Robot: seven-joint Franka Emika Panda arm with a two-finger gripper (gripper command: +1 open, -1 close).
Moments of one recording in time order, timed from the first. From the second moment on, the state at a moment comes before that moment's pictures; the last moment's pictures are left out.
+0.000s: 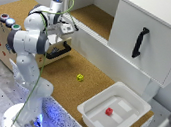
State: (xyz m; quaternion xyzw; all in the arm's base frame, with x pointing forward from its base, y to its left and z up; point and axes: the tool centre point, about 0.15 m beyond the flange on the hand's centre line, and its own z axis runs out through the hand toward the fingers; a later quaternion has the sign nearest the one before) arm 0.346 0.279 0.343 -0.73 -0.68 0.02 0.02
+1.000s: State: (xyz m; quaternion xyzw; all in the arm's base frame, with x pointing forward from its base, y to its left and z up) arm 0.331 0.273 0.345 -0.76 -0.65 0.00 0.00
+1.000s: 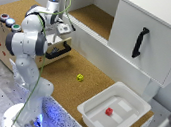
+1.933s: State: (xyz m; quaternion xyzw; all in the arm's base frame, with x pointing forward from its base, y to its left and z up) arm 0.329 0.270 0.325 -0.75 -0.66 -0.03 -0.03
